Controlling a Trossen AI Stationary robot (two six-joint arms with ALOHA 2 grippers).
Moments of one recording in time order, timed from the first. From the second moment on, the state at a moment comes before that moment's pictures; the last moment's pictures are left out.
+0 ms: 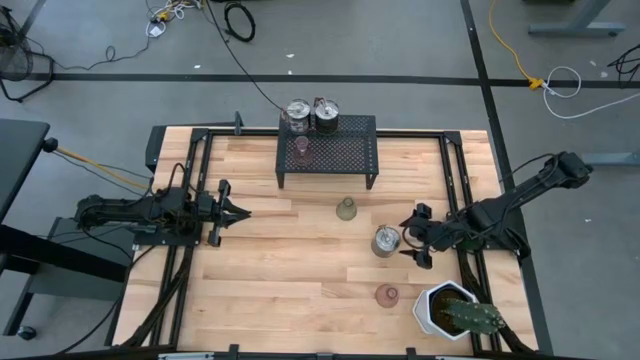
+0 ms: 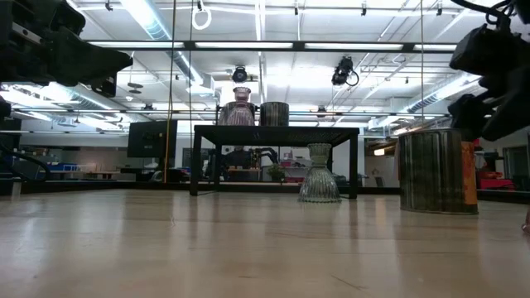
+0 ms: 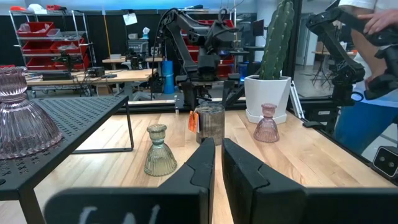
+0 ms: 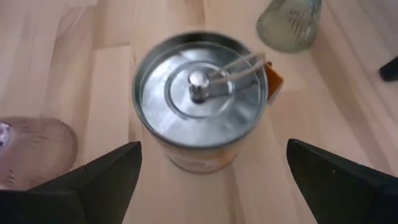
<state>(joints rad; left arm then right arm) -0.04 0.01 0.01 0.05 -0.01 0.01 0.47 0.80 0.36 -0.42 0.36 0.46</state>
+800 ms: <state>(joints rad) -0.04 0.01 0.01 0.05 -0.01 0.01 0.47 0.80 0.20 -0.14 0.35 0.46</state>
